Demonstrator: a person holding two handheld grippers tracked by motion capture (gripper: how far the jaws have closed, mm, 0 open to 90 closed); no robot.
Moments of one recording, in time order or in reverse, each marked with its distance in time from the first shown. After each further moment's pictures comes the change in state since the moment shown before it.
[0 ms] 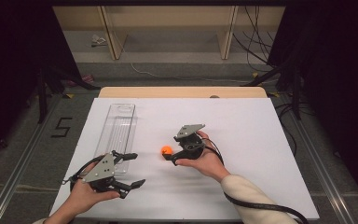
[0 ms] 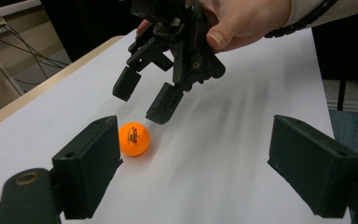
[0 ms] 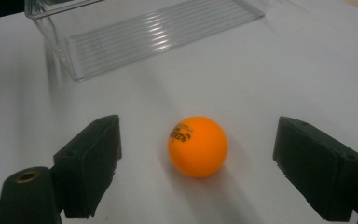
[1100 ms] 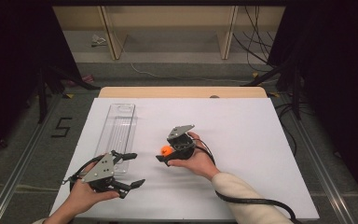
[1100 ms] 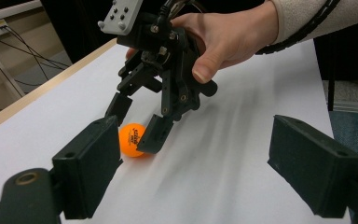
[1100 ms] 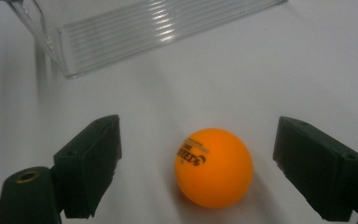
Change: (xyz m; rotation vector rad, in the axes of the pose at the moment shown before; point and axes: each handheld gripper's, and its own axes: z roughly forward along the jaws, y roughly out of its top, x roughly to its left) left arm 0.000 0.001 -0.001 -0.005 0.001 0.000; right arm 0.002 0.002 0.031 0.043 0.024 -0.002
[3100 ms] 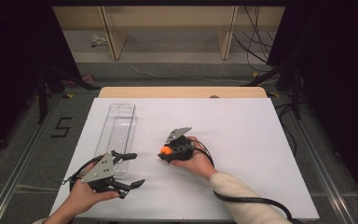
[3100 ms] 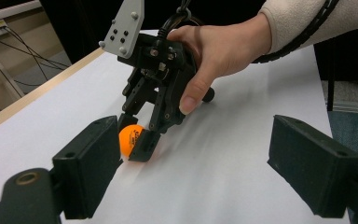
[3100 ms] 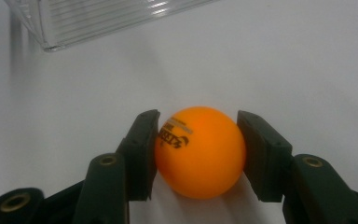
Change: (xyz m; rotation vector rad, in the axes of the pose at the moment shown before) left arm 0.000 0.000 0.000 -0.002 -0.002 0.000; right arm -0.002 -0.007 0.010 0.053 -0.020 -0.033
